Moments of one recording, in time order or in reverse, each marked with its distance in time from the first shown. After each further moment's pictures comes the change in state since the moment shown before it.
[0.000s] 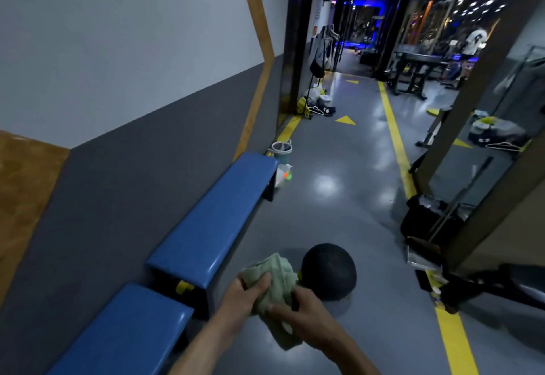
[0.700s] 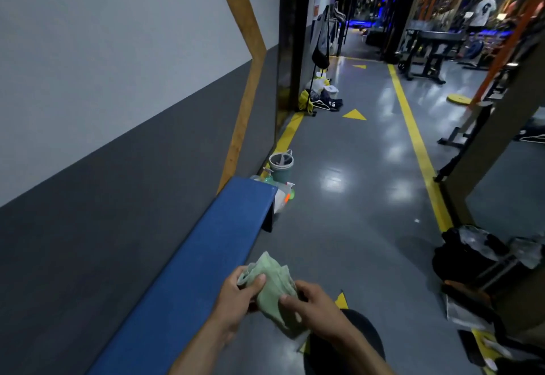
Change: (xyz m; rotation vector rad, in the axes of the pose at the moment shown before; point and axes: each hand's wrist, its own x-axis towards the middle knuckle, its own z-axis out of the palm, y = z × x) left_hand 0.505 0.137 0.036 0.005 0.109 -0.046; right_hand 0.471 -0.006 -0.251 -0.040 0.032 0.061
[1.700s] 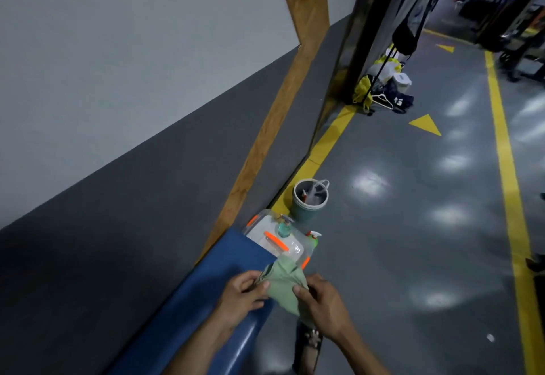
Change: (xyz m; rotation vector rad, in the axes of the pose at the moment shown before) left_hand 0.696 0.190 0.020 0.020 0.110 -0.146; right_hand 0.731 -0.041 -0.222 -0.341 -0.016 -0.087
